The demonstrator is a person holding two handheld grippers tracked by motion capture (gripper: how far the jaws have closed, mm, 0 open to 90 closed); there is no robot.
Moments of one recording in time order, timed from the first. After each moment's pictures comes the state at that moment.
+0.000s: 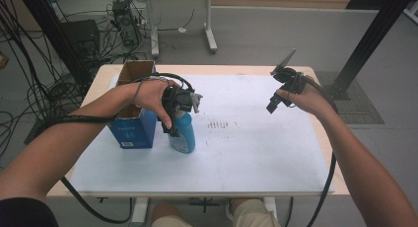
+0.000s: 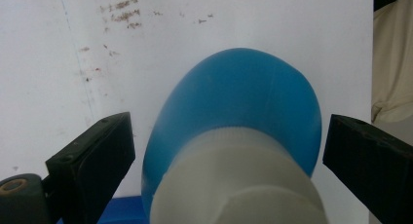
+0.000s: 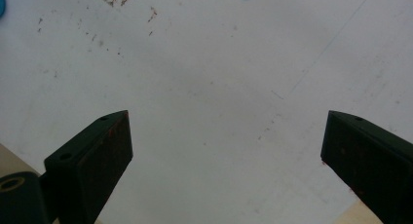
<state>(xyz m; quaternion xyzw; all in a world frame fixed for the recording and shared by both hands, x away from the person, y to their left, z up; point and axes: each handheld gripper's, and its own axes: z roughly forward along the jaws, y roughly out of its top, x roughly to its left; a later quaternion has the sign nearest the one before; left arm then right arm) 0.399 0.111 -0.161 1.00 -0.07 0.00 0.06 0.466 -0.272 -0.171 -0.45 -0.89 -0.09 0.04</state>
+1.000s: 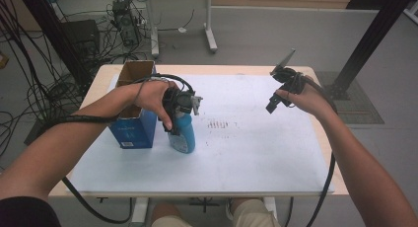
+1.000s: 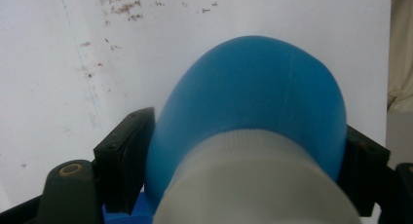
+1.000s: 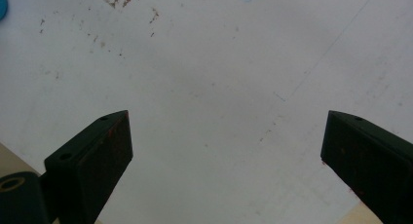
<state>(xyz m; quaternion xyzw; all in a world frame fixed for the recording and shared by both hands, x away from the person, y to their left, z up) 0.396 0.104 -0.167 1.00 -0.08 0.01 0.04 0.466 -0.272 -0.172 -0.45 -0.89 -0.10 0.04</state>
